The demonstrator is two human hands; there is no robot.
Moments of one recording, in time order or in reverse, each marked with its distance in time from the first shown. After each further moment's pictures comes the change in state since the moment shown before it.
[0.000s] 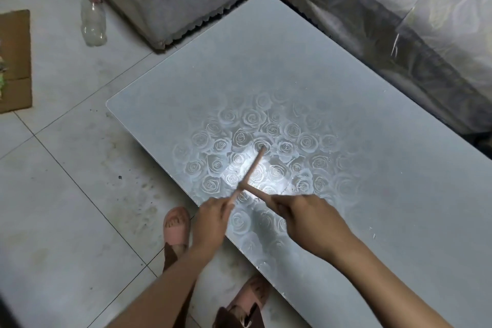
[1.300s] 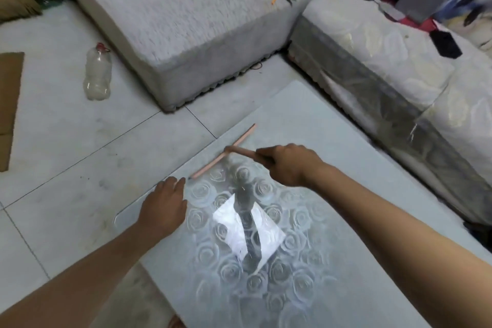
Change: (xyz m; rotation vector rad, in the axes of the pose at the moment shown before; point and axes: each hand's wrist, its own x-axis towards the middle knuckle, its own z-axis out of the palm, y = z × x) left_hand 0.326 -0.070 -0.210 0.477 -0.104 0.083; right_hand 0.360 -0.116 -0.196 -0.313 0.002 -0.041
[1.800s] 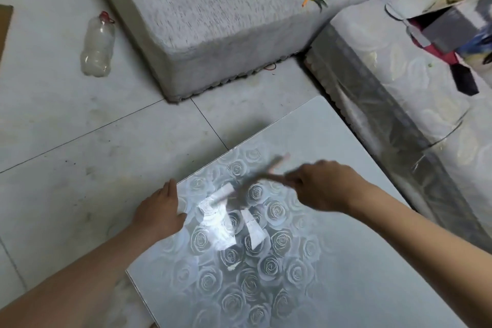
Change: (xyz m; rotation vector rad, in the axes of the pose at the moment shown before) left_hand 0.046 -0.041 0.017 -0.088 -0.305 -0.148; right_hand 0.026 -0.029 -0.045 -0.226 -0.195 0.027
